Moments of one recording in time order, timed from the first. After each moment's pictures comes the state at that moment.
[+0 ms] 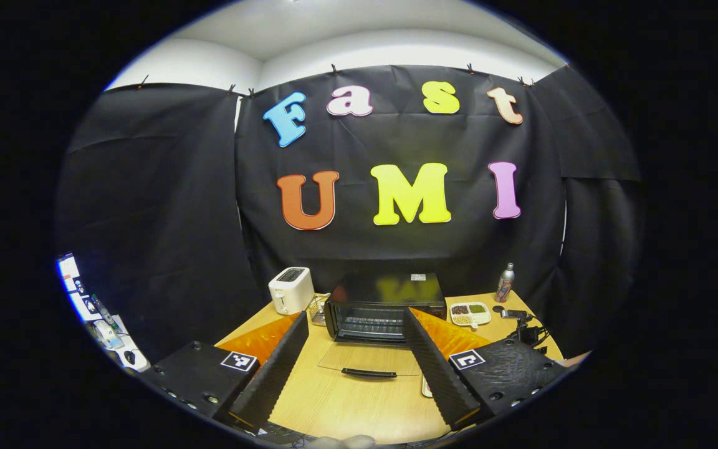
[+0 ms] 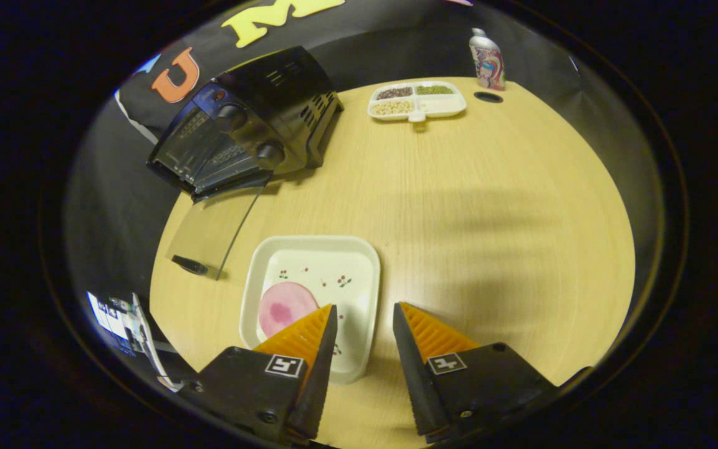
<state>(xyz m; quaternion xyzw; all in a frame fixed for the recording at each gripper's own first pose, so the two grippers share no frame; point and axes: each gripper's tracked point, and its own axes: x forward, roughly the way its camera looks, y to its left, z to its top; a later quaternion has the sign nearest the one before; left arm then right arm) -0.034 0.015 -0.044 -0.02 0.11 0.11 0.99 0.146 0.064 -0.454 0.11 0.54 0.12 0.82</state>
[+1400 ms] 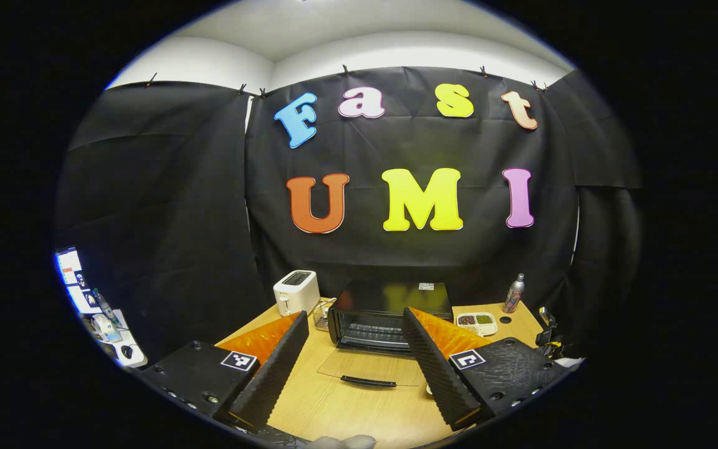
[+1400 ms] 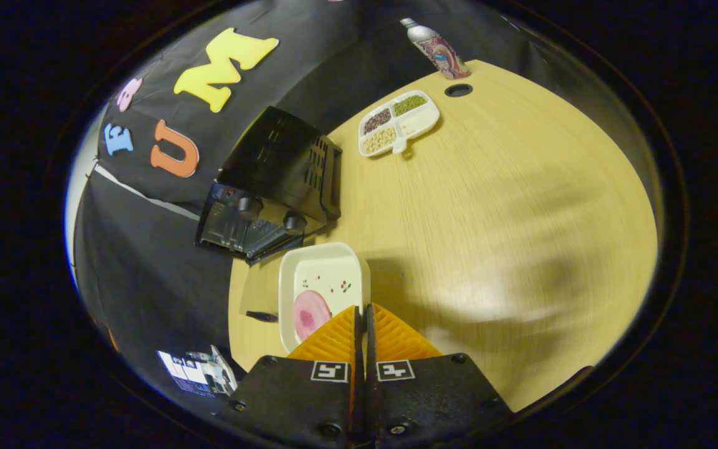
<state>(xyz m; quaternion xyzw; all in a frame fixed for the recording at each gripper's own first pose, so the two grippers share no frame) -0.003 0.017 -0.036 -0.02 0.09 0.11 0.99 0.169 0.054 -0.380 0.32 0.49 0.14 0.80</state>
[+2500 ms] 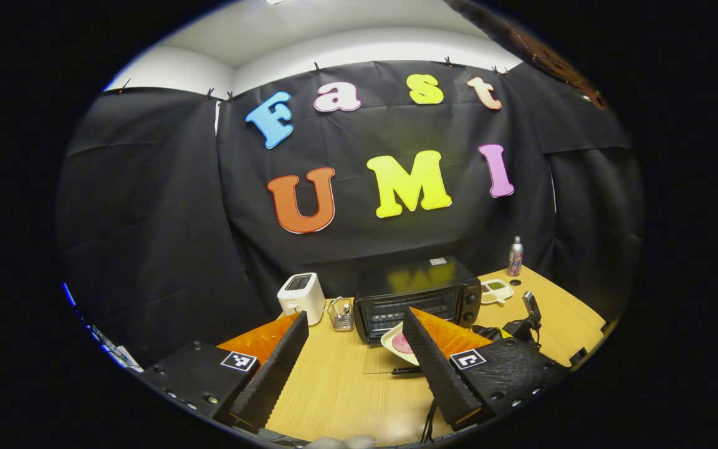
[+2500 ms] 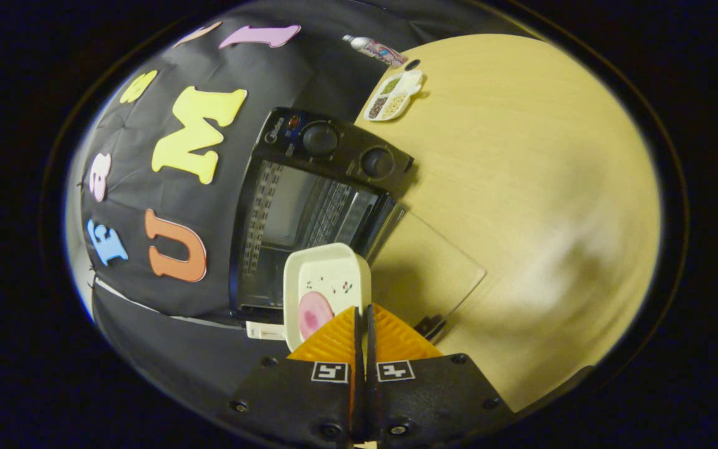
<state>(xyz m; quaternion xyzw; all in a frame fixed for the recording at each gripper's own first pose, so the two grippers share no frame) -0.012 0.119 -0.111 0.05 0.10 0.03 0.99 0.191 0.326 -0.392 0.54 0.31 -0.02 0.78</state>
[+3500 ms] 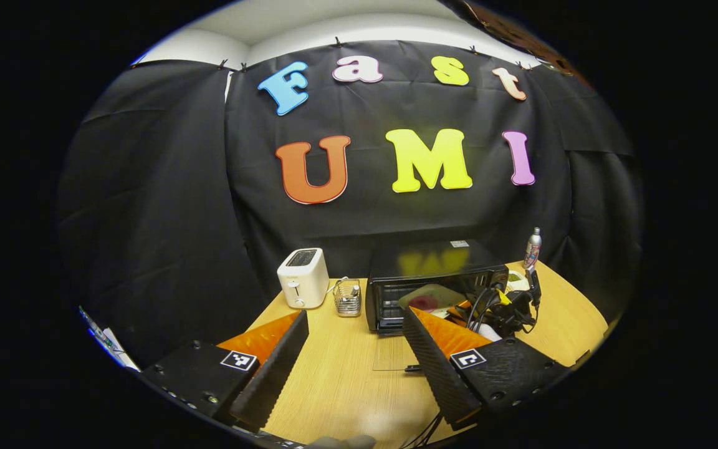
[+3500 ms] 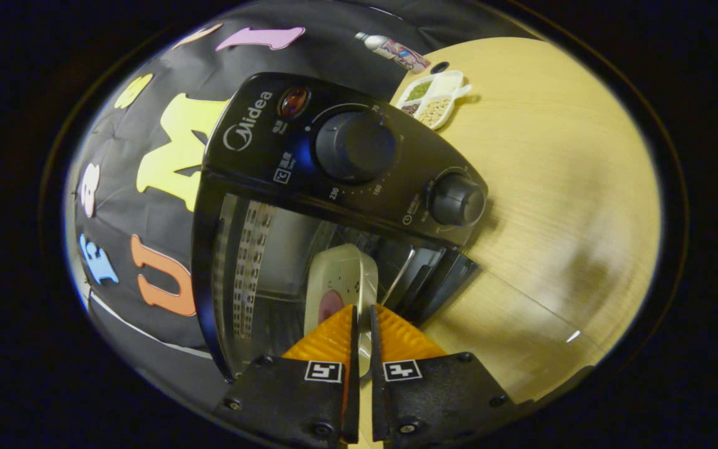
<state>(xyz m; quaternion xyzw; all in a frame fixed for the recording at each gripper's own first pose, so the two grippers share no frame) 0.037 0.153 -0.154 0.01 0.14 0.04 0.99 0.319 0.308 -0.390 0.55 0.26 -0.03 0.79</state>
